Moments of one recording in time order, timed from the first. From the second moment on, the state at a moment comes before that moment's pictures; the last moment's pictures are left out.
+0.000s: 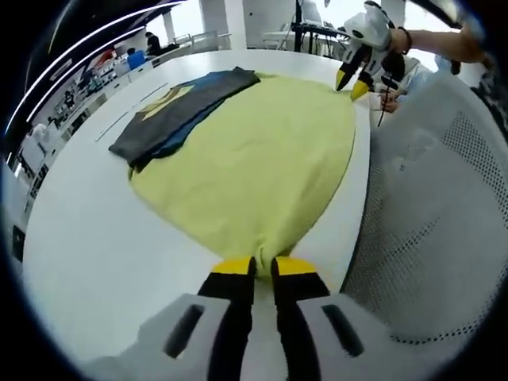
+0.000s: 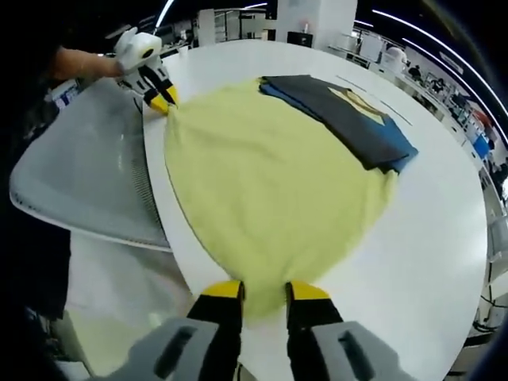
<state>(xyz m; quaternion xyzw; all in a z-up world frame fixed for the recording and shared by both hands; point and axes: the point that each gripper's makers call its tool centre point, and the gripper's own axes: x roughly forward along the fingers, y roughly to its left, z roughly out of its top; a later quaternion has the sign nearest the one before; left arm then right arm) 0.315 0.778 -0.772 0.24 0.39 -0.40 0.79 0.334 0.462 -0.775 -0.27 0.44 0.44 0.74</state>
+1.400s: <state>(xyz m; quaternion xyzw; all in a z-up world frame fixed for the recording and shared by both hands) 0.223 0.799 -0.747 0.17 0.46 -0.39 0.78 0.263 0.479 -0.743 -0.17 0.51 0.46 0.71</state>
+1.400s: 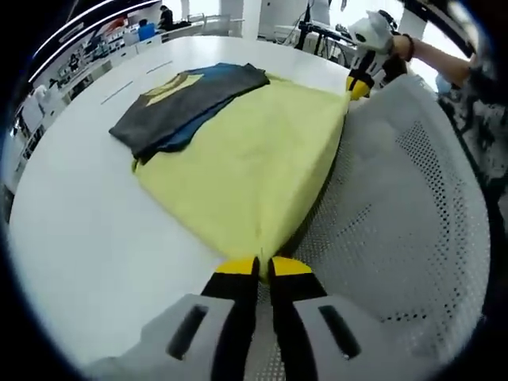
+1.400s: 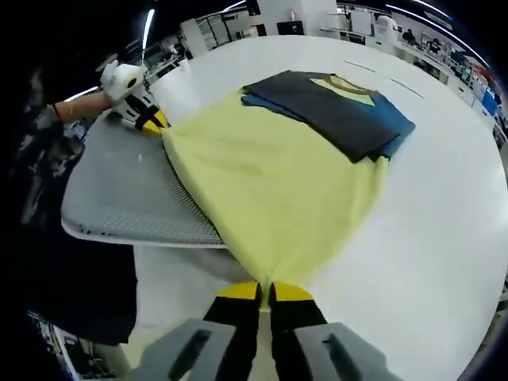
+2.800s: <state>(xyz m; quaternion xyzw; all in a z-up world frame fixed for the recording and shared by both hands) 0.358 0.817 -0.653 0.20 0.35 -0.29 0.87 0.394 0.499 -0.664 -0.22 0.39 0.41 0.79</state>
